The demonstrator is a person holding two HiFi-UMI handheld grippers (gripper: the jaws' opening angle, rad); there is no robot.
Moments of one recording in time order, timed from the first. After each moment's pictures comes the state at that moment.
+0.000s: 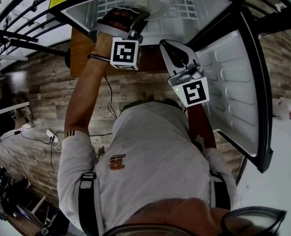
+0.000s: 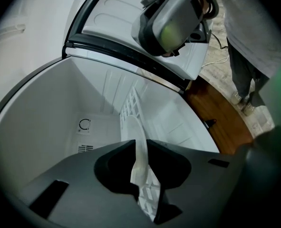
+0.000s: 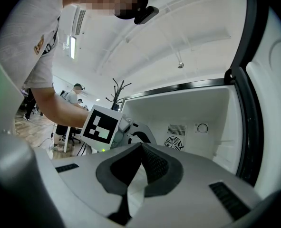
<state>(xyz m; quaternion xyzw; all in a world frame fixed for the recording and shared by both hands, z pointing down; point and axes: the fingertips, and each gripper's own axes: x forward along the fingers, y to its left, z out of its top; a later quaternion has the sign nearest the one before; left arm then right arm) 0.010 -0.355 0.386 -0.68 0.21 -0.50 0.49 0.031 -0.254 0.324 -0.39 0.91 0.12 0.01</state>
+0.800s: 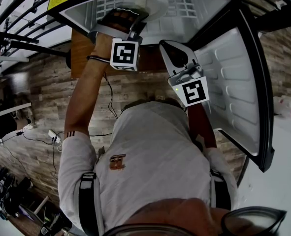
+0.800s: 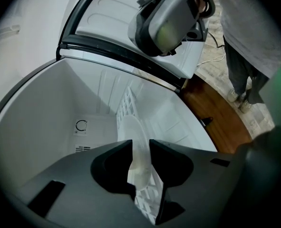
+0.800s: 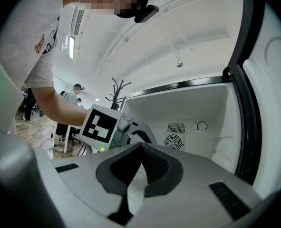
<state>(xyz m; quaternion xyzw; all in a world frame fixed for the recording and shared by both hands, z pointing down) 0.010 -0.350 0.393 -0.68 0.19 -0.51 0.49 0.033 -0.252 0.328 -0.39 0.91 0.12 0.01</state>
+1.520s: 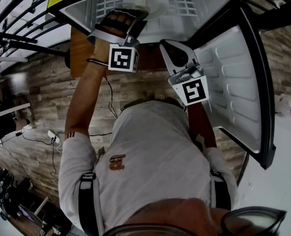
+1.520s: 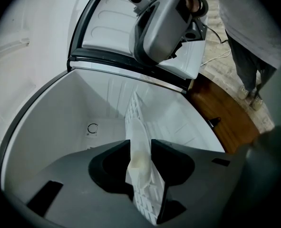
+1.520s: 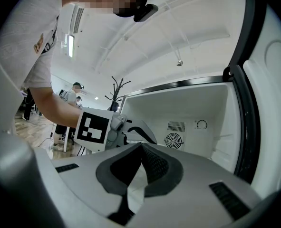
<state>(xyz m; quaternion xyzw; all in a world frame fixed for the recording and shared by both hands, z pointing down) 0.008 -0.338 0.389 -0.68 0.22 -0.47 0.52 0.031 -0.249 0.333 -0.40 0.91 0.11 0.00</state>
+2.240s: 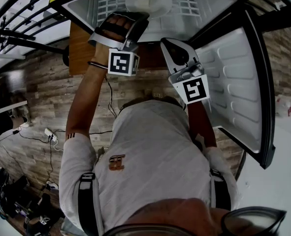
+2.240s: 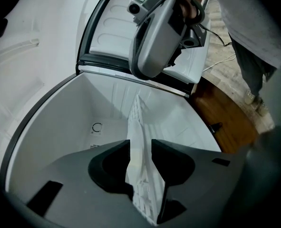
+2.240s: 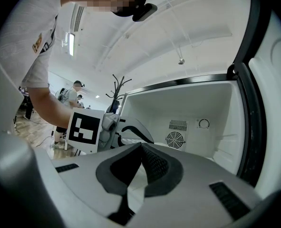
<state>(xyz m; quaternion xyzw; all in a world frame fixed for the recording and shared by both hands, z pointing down) 0.002 -0.327 0.387 -0.69 0.25 -0.43 0.52 0.024 -0.252 0.336 -0.39 0.91 0.12 -0.01</state>
